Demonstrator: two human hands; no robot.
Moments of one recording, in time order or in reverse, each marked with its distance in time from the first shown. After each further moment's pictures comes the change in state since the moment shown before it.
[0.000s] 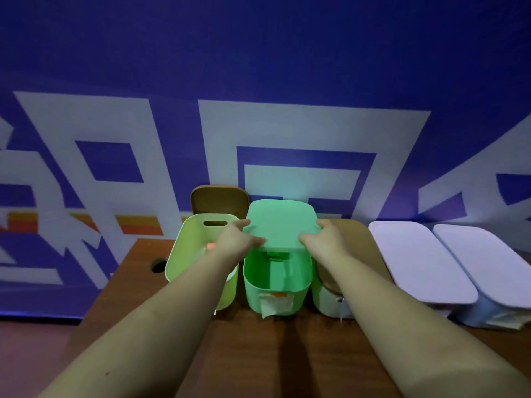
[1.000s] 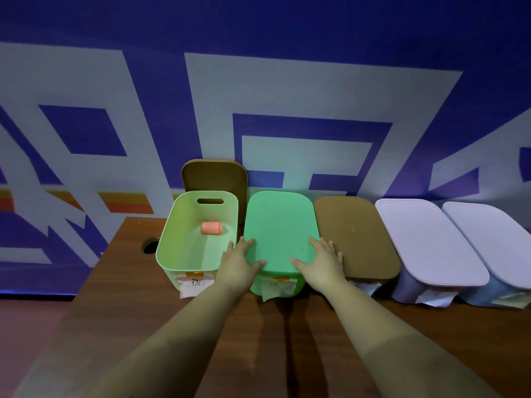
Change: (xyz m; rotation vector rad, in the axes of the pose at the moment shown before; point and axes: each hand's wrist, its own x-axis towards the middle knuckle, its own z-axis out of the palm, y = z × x) left_hand 0.029 -0.107 0.024 0.521 -0.046 0.148; right_hand 0.001 0.080 0.054 -0.413 -0.110 -0.065
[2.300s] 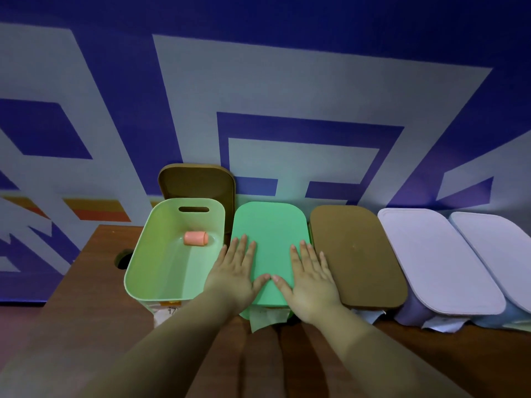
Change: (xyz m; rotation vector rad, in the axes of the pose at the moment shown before) left_hand 0.051 -0.003 0.014 0.703 -0.121 0.281; right_hand 0.029 0.005 0.019 -0.437 -0.030 -0.269
